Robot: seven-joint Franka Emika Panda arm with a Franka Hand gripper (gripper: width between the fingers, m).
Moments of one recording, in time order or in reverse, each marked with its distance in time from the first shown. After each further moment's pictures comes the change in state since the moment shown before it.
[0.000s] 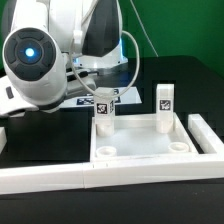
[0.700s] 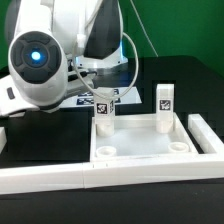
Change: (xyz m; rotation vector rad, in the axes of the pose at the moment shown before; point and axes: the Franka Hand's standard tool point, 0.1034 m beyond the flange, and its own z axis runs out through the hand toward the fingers) arm -0.002 -0.005 0.015 -0.024 -0.031 -0.004
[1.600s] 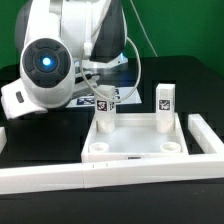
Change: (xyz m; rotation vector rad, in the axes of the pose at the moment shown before) arm 0.002 -0.007 0.016 -0.007 0.002 -0.032
